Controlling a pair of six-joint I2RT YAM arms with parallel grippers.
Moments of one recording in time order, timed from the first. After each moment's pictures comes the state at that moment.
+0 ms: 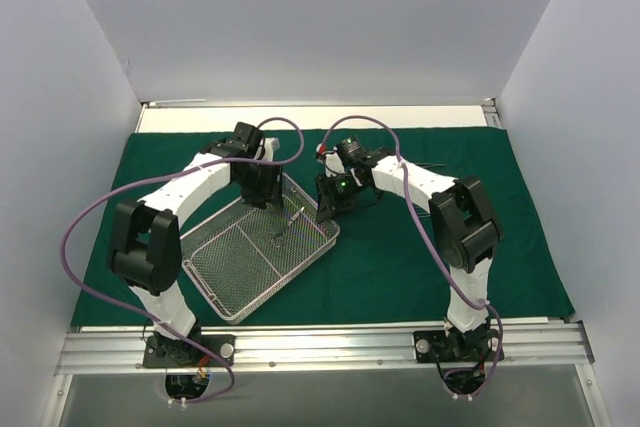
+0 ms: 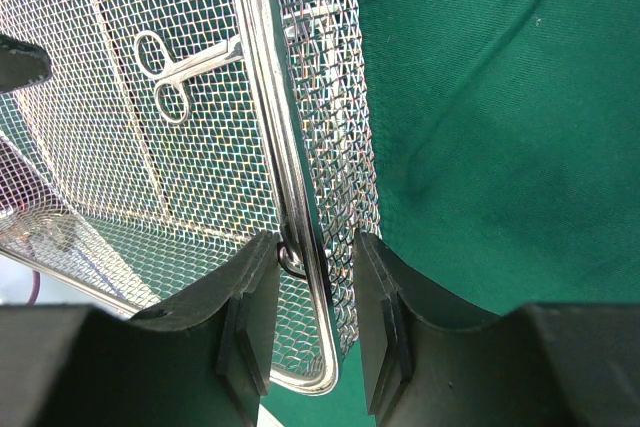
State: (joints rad) left arm -0.39 1.75 1.35 -0.77 0.24 -0.30; right arm 0.56 1.95 1.38 -0.57 -0.49 0.23
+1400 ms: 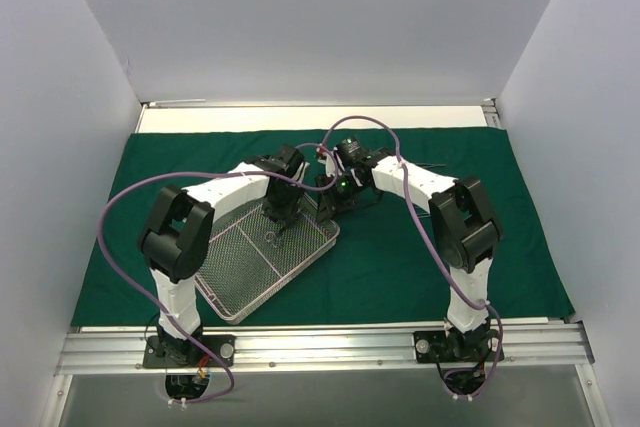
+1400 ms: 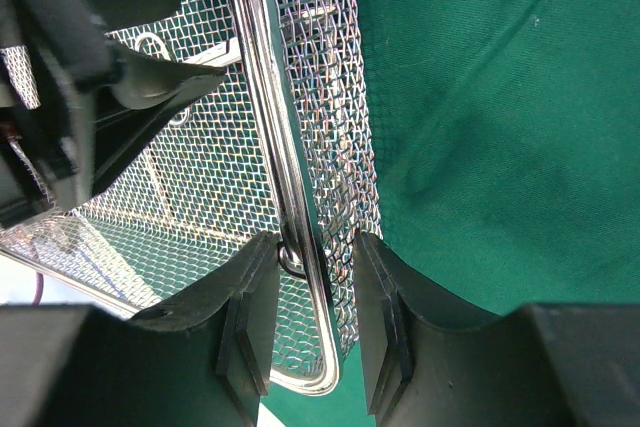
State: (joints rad) left arm -0.59 1.91 1.36 -0.73 -0.04 -0.23; right arm 0.56 1.95 1.38 -0.56 -0.49 0.23
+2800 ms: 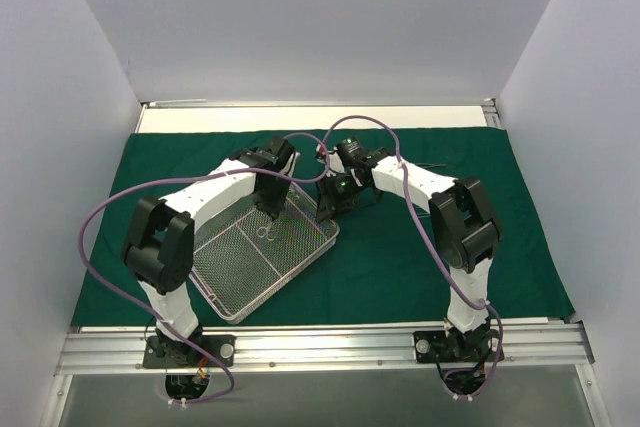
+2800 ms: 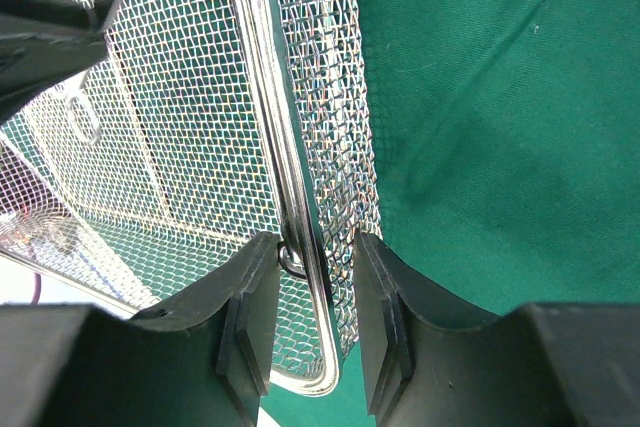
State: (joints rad) left arm -0.56 1.81 1.37 -0.80 -0.06 -0.24; right arm 0.56 1.95 1.38 -0.56 -0.49 0.23
